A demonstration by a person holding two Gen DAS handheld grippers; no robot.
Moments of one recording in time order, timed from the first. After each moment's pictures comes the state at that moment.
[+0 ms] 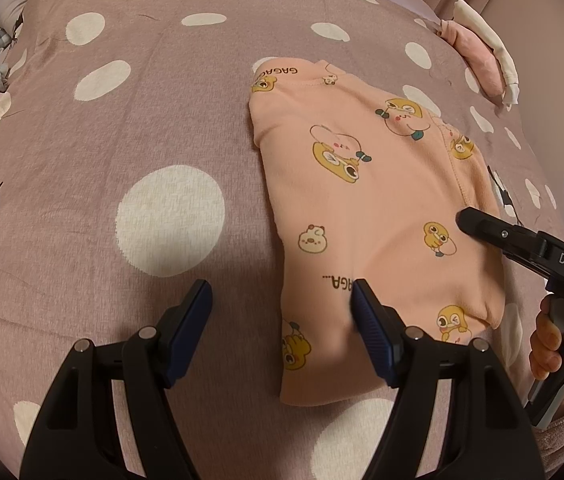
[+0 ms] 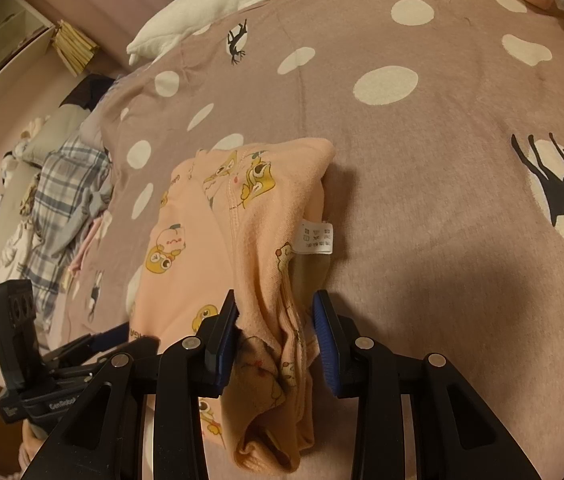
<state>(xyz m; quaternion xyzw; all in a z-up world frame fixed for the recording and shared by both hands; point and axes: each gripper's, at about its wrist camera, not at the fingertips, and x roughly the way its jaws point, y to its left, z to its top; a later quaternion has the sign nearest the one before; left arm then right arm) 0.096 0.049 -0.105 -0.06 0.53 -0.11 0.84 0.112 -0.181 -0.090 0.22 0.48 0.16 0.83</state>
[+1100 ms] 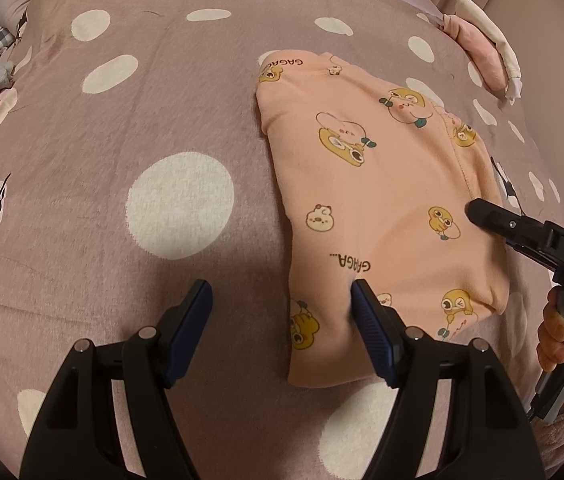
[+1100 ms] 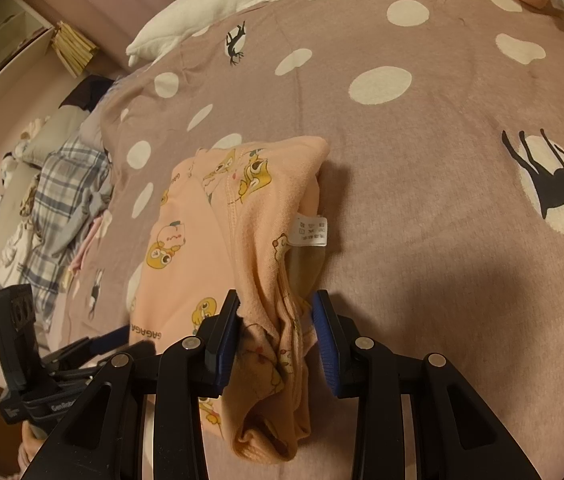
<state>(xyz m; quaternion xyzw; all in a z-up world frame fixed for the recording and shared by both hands) 0.084 0.055 -0.103 -0.05 0.54 -0.11 0.83 0.109 -0.183 -0.090 0.22 0.48 0.16 0.83</state>
